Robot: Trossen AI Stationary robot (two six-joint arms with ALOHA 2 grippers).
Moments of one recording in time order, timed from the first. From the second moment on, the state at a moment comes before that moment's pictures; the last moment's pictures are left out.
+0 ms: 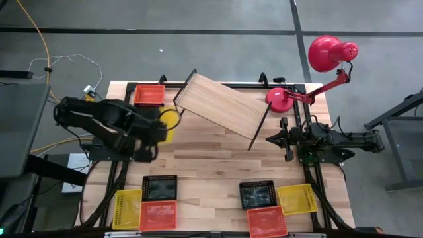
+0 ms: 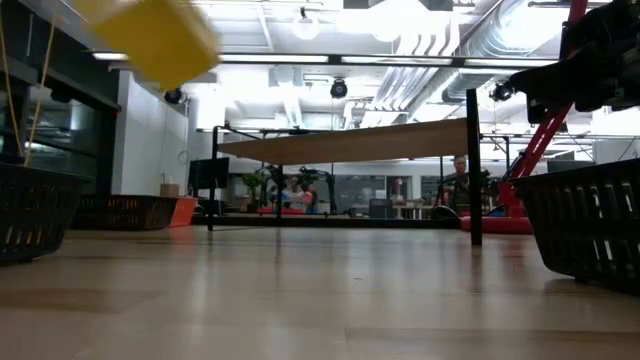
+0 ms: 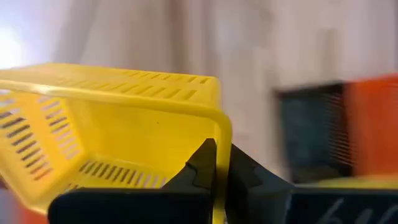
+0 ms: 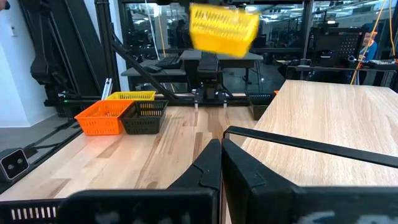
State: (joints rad) left arm -0.13 1.37 1.66 -1.57 -0.20 -0.09; right arm 0.01 0.01 0.01 0.02 -0.04 0.00
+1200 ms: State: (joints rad) left arm 0.38 1.84 1.74 -1.28 -0.36 0.79; right arm 0.01 0.01 0.01 0.02 -0.04 0.00
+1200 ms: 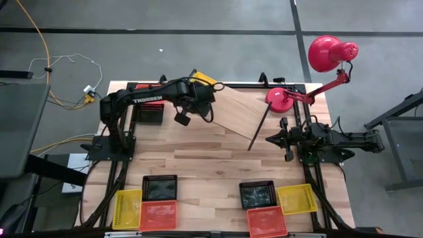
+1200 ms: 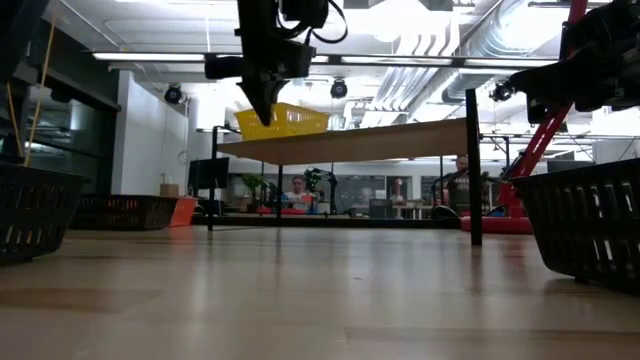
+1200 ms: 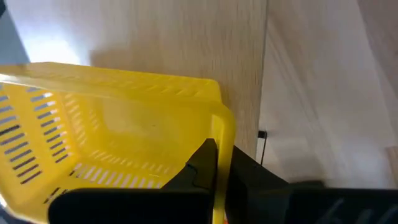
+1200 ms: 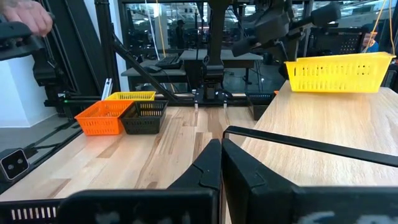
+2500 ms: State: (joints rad) left arm 0.23 1.81 2.19 -1.57 -0.27 0.21; right arm 0.01 0.01 0.01 0.02 -0.04 0.00
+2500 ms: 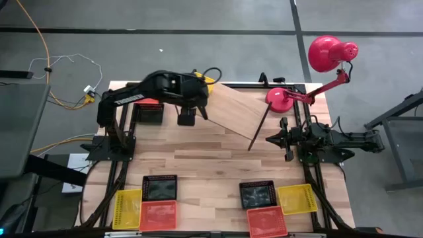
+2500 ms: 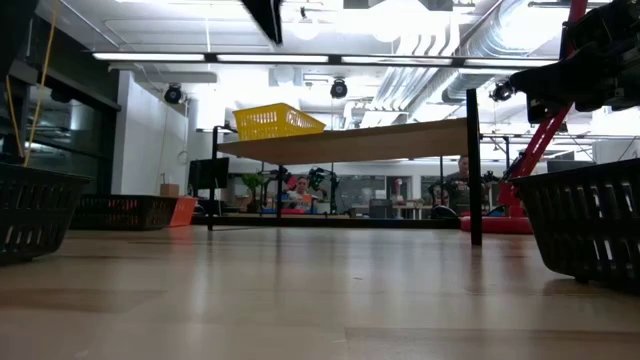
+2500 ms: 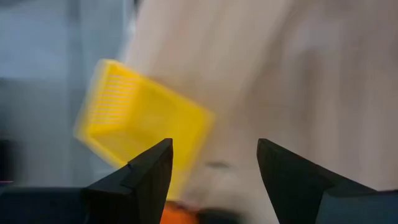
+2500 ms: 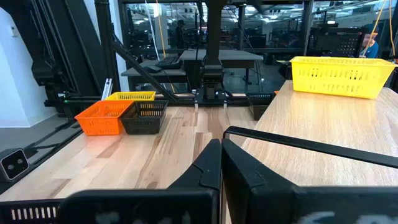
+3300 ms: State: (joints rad) left arm -0.66 1.53 1.58 -1.56 -0.02 -0.57; right arm 0.01 0.01 0.01 0.02 -0.04 0.00
